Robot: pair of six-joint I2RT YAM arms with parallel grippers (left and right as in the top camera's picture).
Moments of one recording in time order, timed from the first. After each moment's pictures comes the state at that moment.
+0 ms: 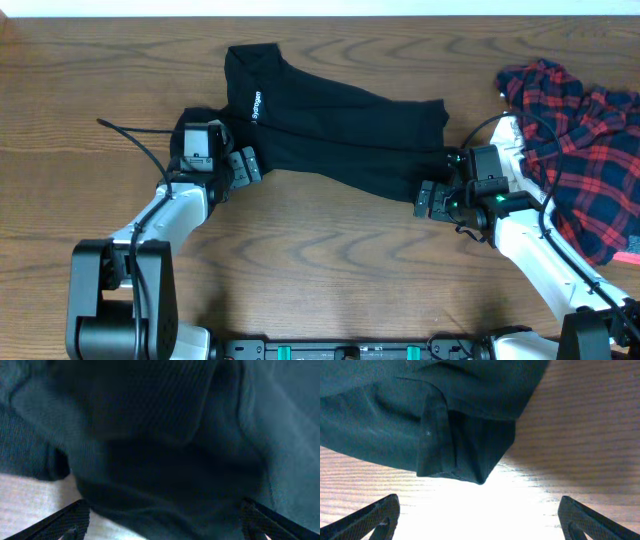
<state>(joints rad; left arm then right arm) -0.06 1.64 0.78 -0.14 0.05 -0.35 0.19 1.41 0.70 -0.47 -0.09 0.38</state>
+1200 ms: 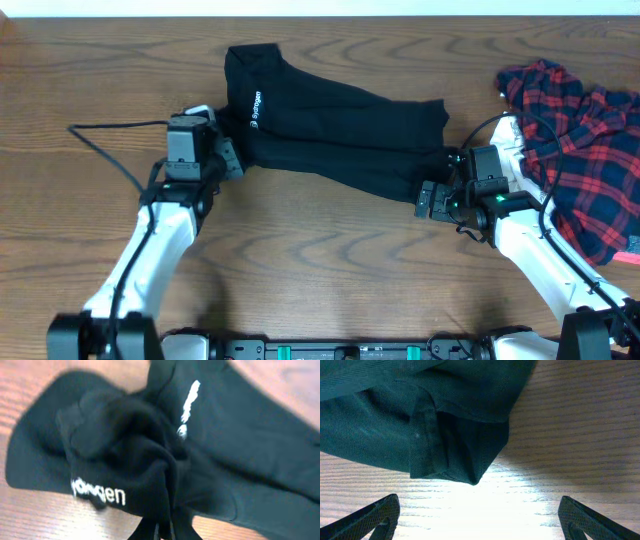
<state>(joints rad) -0.06 1.37 0.78 -0.19 0.06 -0.35 0.19 1.41 0.70 -0.47 -0.07 0.38</state>
